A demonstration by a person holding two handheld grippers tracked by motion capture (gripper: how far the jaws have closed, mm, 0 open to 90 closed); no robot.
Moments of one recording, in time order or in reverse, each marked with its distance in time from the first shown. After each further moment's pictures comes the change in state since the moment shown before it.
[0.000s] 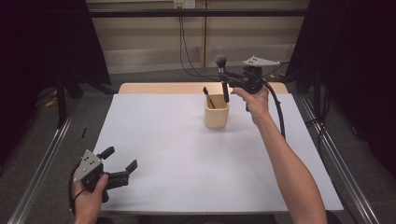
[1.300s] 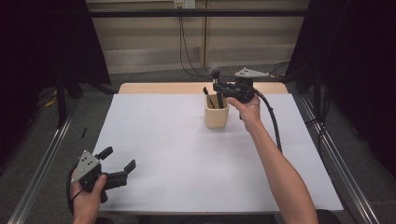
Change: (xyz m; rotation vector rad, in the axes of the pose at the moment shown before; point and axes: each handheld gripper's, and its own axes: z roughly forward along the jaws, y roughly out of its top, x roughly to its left) left arm 0.002 0.000 -0.003 -0.004 0.003 -0.003; right arm 0.002 -0.039 0.022 0.038 0.009 0.017
